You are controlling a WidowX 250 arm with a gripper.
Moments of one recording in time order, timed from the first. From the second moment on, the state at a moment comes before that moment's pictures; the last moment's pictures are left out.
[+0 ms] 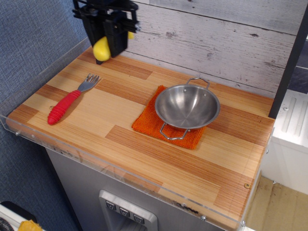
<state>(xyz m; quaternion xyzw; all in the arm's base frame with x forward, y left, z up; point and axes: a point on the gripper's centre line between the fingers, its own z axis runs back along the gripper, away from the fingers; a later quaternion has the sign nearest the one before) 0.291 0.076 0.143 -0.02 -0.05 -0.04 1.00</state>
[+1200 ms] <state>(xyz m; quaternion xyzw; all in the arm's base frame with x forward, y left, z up) 0.355 0.120 0.023 0.04 0.01 -0.04 1.00</state>
